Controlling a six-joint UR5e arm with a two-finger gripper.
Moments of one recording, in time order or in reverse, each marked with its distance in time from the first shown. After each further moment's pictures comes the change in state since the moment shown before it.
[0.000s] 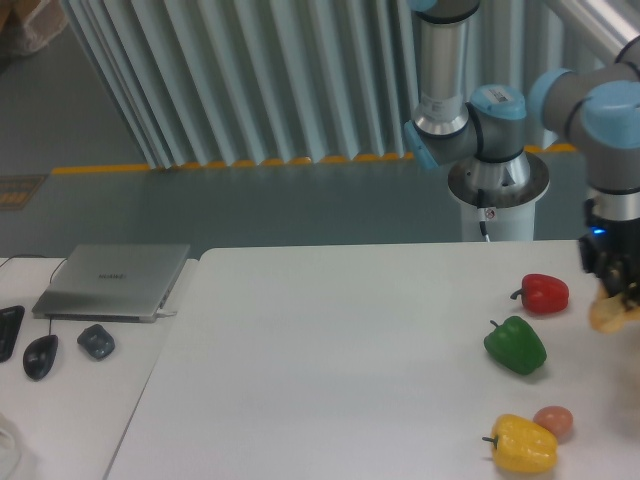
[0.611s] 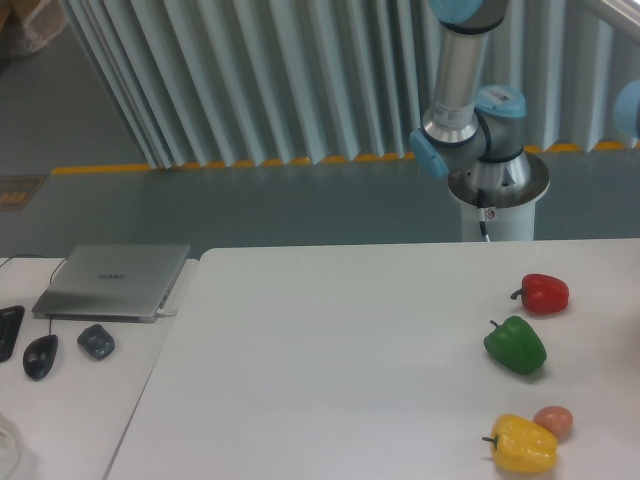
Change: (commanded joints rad) arm 0.152 -0.103 0.028 0.195 0.001 0.084
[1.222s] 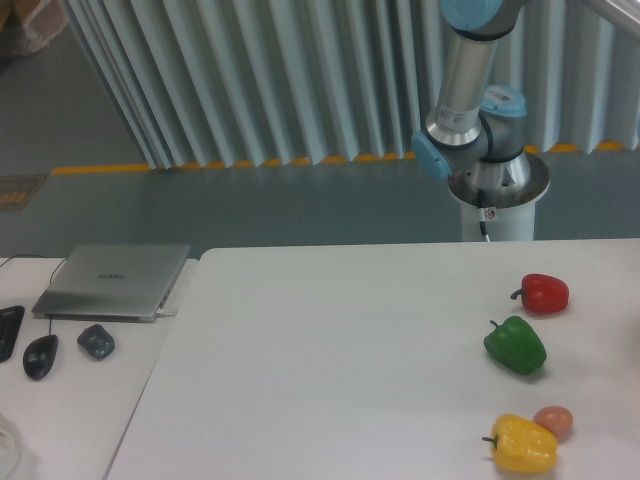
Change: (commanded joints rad) arm -0.005 -0.002 -0.012 0.002 0.002 -0.012
